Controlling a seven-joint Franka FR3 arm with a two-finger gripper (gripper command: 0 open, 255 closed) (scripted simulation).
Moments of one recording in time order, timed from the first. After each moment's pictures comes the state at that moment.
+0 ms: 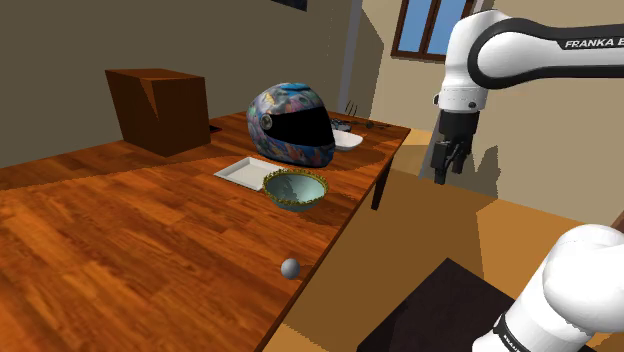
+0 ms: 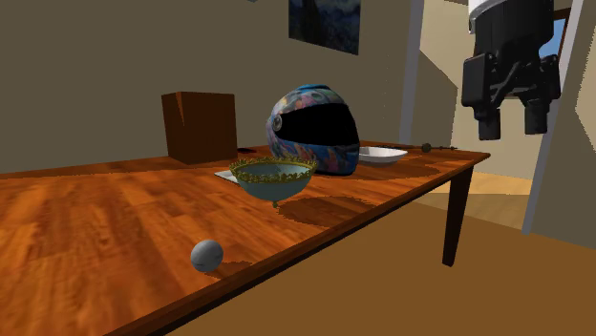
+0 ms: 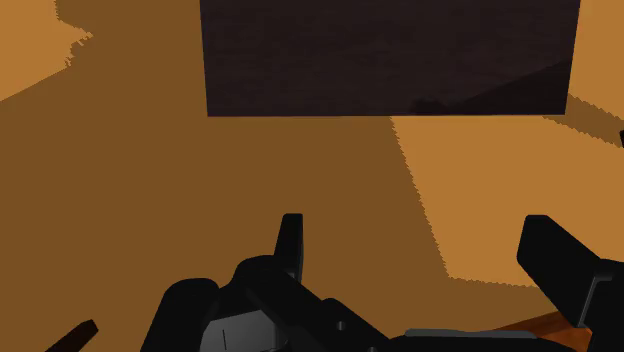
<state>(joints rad) -0.02 -0.75 0.00 -2.44 -0.06 1.53 -0.01</state>
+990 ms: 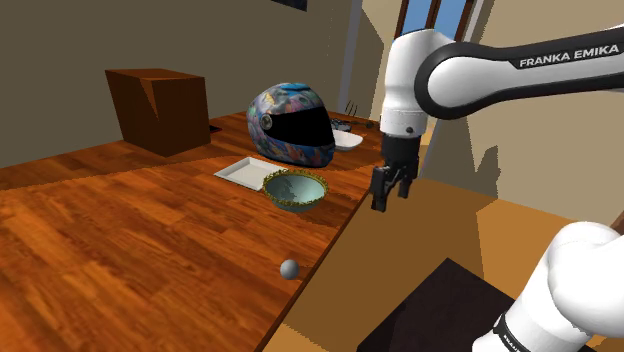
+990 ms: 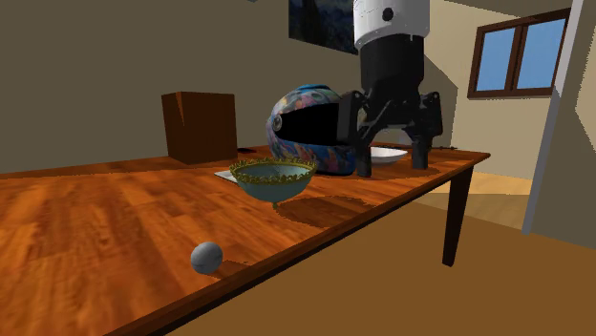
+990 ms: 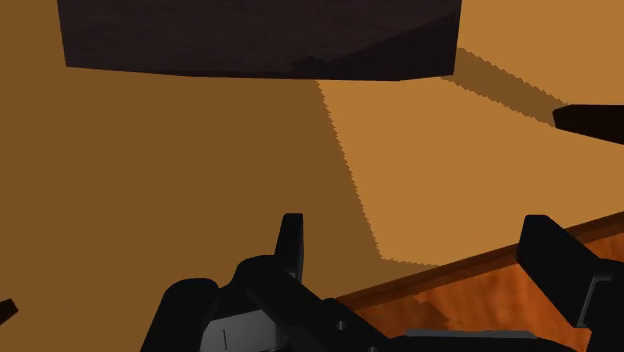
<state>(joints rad) 0.10 -0.55 0.23 -2.42 0.14 1.74 0.23</state>
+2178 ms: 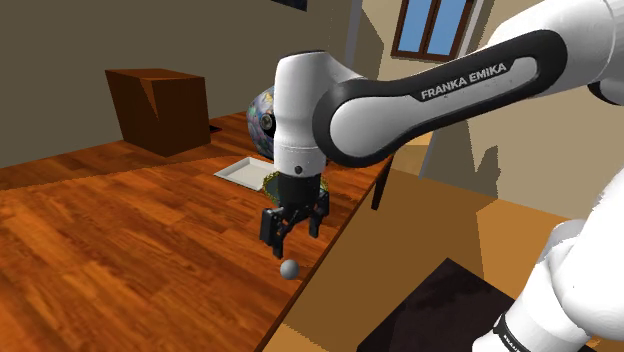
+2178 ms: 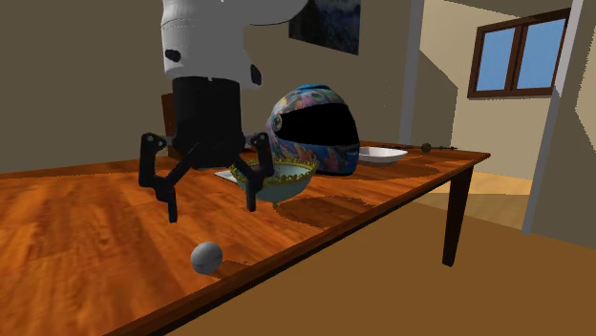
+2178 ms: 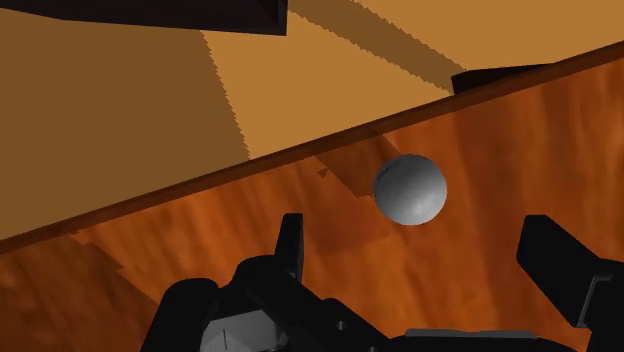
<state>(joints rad) 0.21 -0.04 0.52 -2.07 0.10 1.98 0.60</state>
